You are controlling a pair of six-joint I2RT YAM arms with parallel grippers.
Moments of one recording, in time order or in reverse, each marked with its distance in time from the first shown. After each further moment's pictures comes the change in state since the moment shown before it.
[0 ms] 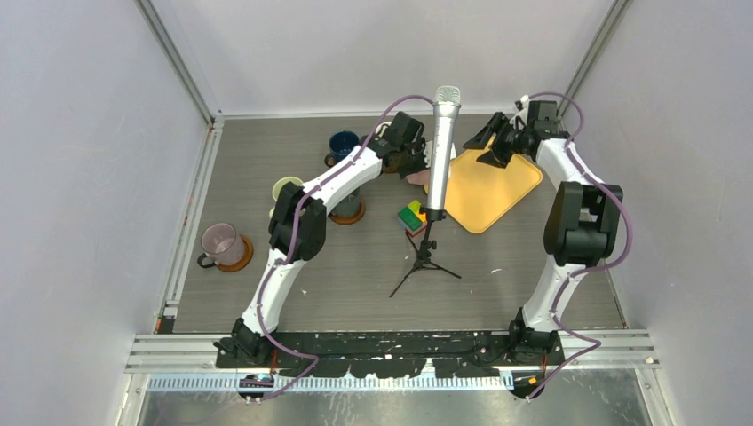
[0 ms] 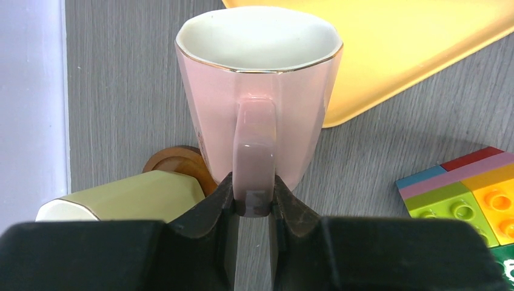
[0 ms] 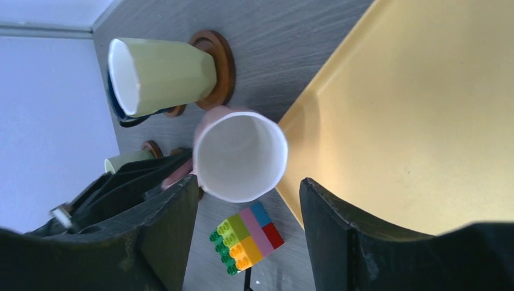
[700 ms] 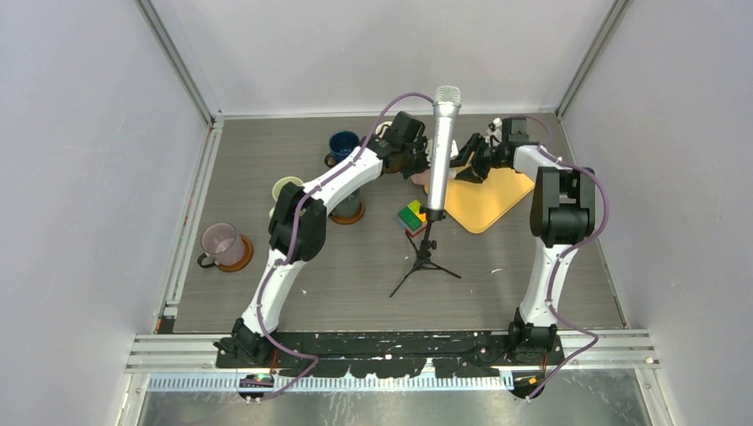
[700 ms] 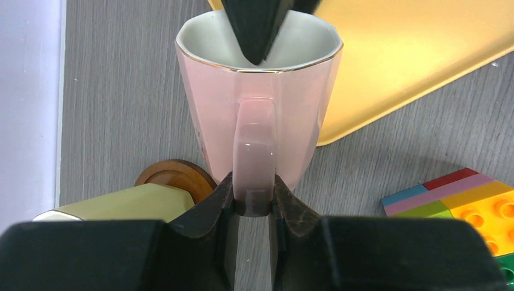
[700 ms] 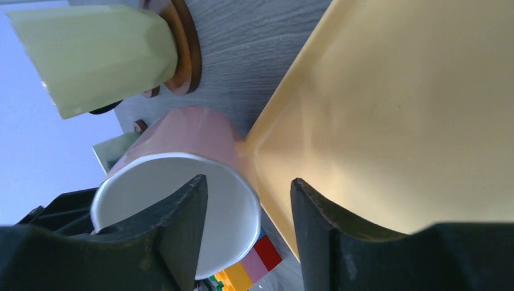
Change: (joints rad) left arm -0.004 -0.003 -0.008 0.041 0.040 -0.058; right arm 0.055 0.232 -0.005 0.077 -0.097 0.065
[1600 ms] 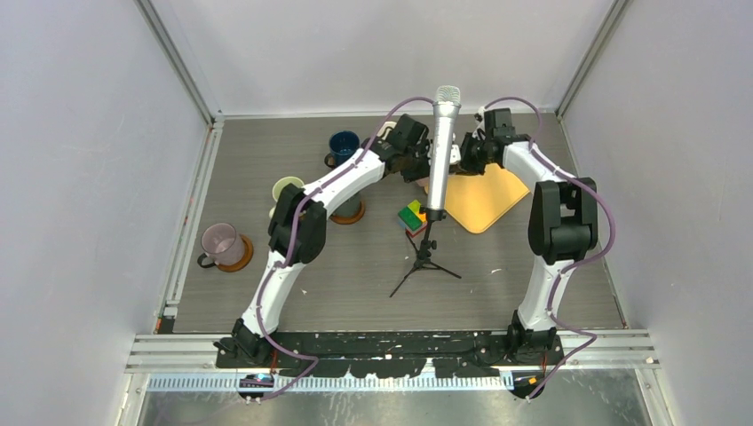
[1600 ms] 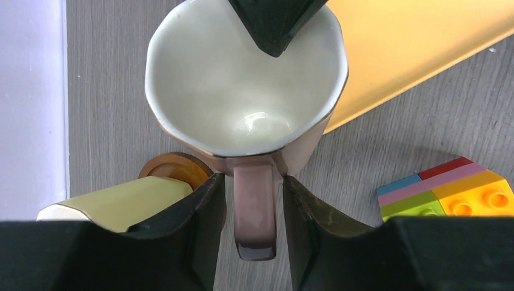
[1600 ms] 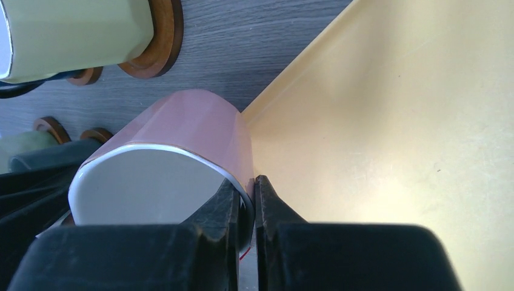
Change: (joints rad) left arm -0.024 -0.023 -0.029 -0.012 -0.053 0.035; right arm 0.137 -0.151 -0.024 -0.111 0.320 -0.182
